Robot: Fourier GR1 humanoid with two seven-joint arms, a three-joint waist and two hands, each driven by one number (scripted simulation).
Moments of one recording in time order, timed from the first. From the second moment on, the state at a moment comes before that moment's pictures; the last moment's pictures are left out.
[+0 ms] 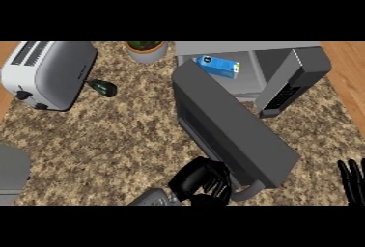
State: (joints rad) left arm -0.42 0.01 -0.92 -1.03 0.04 0.21 -0.30; right arm 0.42 -0.18 -0.14 -1.73 -0.27 0.37 -0.63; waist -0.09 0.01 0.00
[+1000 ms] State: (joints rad) left arm -0.68 0.00 -0.88 -1.01 0.41 0.51 -0.41; right arm 0.37 -0.26 -0.15 -1.88 -0.38 0.44 -0.53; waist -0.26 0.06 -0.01
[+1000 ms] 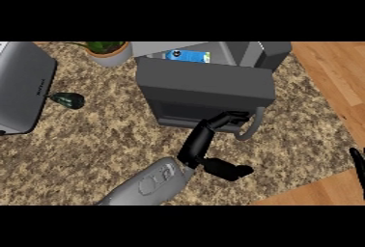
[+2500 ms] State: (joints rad) left arm -0.92 0.00 -0.87 -0.82 0.68 0.62 -0.56; right arm 0.24 -0.39 -0.18 -1.92 -0.58 0.52 -0.40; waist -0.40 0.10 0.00
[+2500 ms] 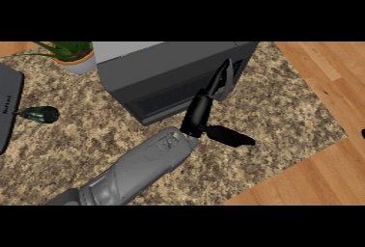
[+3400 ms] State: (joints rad) left arm -0.94 0.00 -0.91 -0.79 0.78 0.64 -0.65; right arm 0.20 -0.45 -0.20 -1.92 -0.66 0.53 -0.34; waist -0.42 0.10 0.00
